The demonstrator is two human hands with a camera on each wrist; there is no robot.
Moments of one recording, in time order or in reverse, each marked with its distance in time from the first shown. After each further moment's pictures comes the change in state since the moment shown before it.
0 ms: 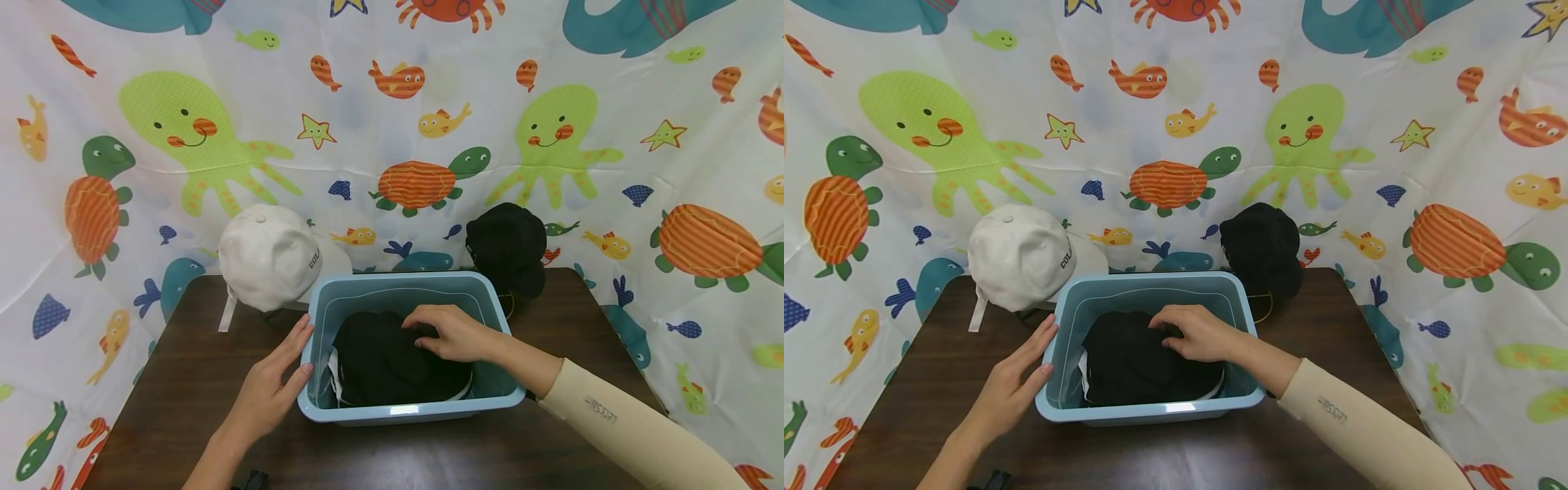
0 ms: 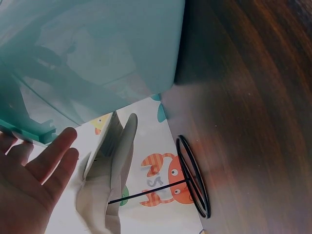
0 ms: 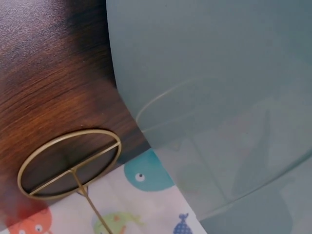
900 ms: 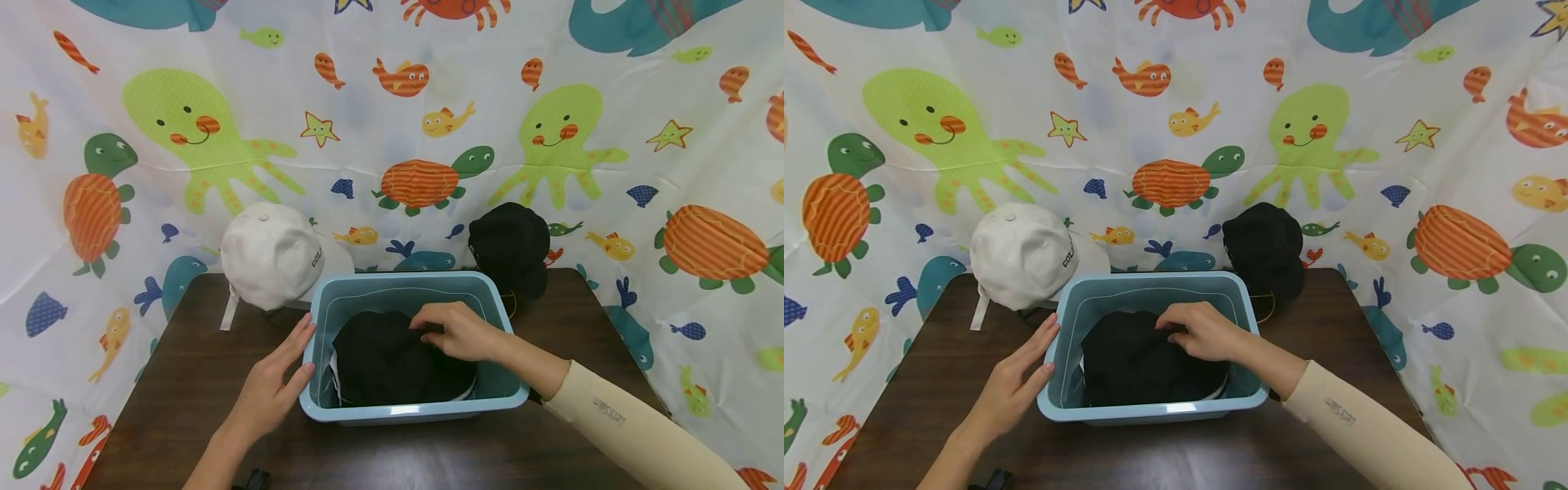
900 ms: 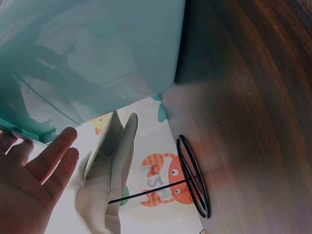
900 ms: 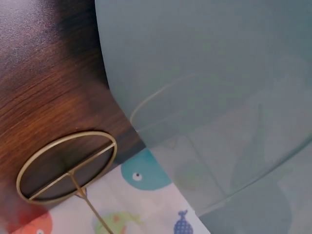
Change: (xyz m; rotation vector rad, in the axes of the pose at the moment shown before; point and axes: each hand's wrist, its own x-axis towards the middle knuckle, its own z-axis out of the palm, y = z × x) left_hand -0.001 -0.002 0.000 -0.012 -0.003 0.004; right_hand -0.004 0.001 -0.003 0.004 0.101 -0.093
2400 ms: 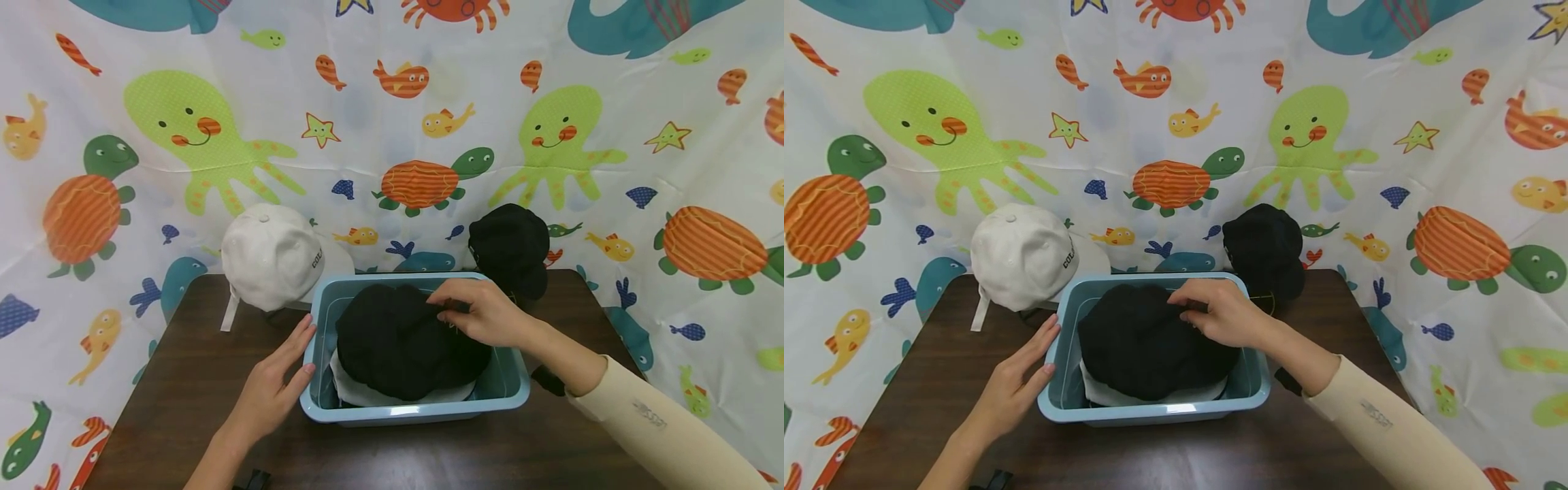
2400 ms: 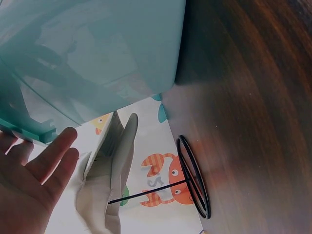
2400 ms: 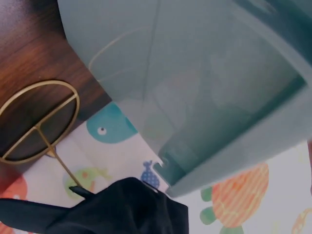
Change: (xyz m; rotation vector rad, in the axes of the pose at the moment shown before) left_hand 0.000 0.001 0.000 -0.003 -0.010 -0.025; right_hand -0.001 -0.023 -0.053 0.021 0.185 -0.103
